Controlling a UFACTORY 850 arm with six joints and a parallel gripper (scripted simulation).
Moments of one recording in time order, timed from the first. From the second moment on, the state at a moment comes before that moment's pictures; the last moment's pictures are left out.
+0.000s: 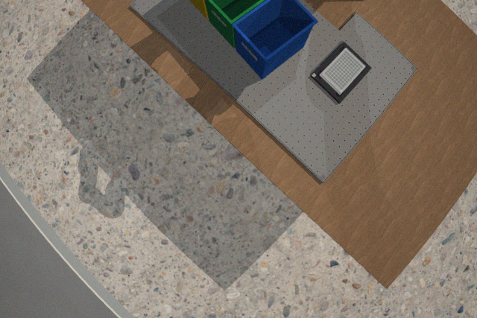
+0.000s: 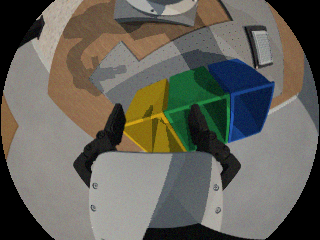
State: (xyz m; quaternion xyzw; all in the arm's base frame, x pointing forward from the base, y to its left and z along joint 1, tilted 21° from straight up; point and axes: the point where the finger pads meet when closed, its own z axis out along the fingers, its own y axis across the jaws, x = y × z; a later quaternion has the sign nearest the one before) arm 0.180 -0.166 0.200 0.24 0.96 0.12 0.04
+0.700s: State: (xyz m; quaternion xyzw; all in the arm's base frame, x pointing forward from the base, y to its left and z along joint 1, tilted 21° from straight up) arm 0.222 -0.117 0.221 -0.04 0.99 0.09 0.06
